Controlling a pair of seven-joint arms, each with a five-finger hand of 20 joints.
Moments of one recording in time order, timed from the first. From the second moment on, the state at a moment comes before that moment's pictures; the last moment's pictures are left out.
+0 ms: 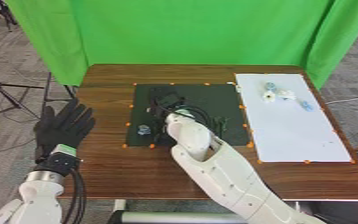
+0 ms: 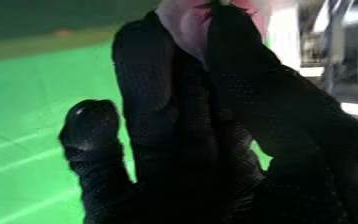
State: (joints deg) left arm 123.2 -50.7 -91.5 -118.5 9.5 12.4 22.0; right arm -64.9 -84.9 44.0 -78.5 -150.2 -4.6 18.8
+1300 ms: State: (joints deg) left arm 123.1 -51.7 -92.2 -118.4 9.7 12.6 18.6; right arm -67.2 -84.7 48.1 -84.8 -144.0 -11.2 17.1
